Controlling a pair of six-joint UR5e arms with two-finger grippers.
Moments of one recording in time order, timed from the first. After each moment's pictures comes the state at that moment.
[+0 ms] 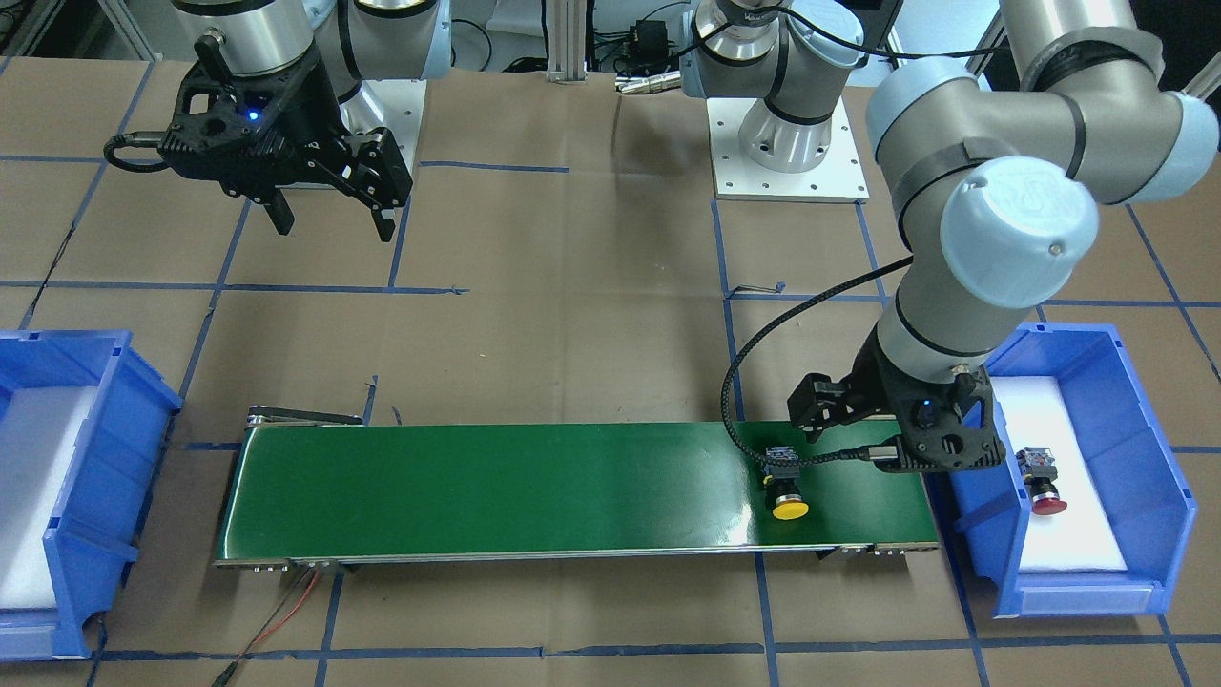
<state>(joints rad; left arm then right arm) -1.52 -1.82 -1.41 -1.47 1.62 0.04 1.65 -1.65 1.67 -1.72 -1.54 0.19</state>
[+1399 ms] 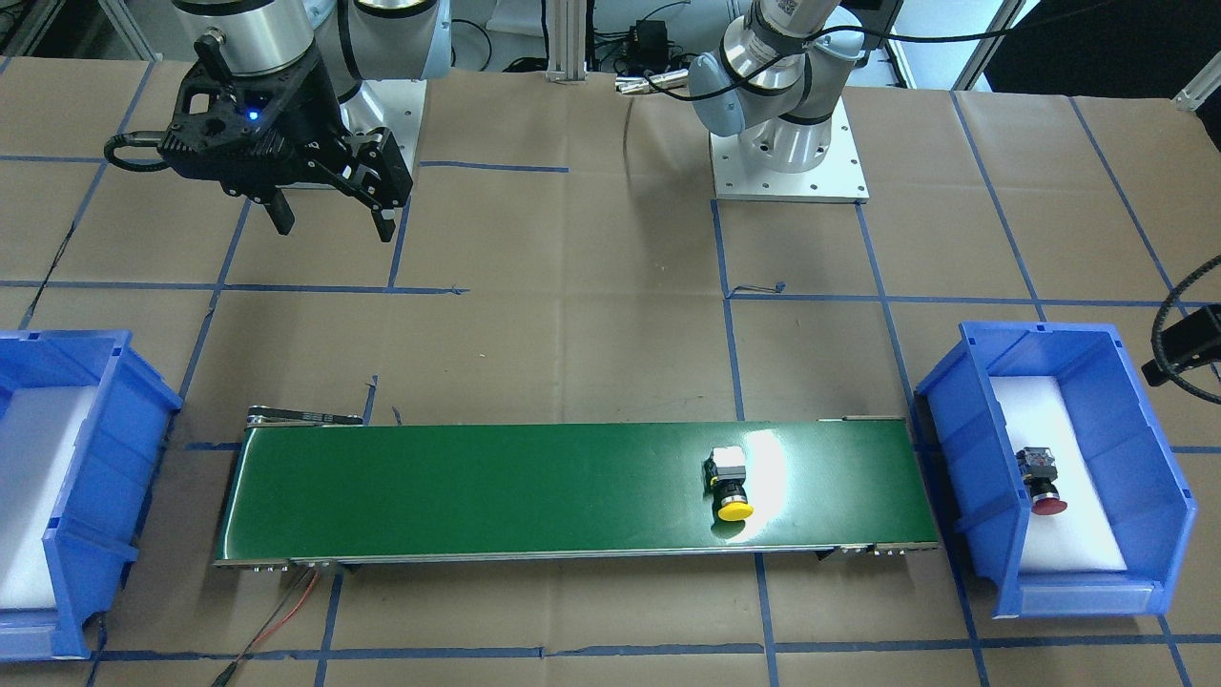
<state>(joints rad) -1.02 -1.94 -1.25 -1.51 1.60 0.54 1.65 -1.65 1.67 -1.72 -1.54 0.19</state>
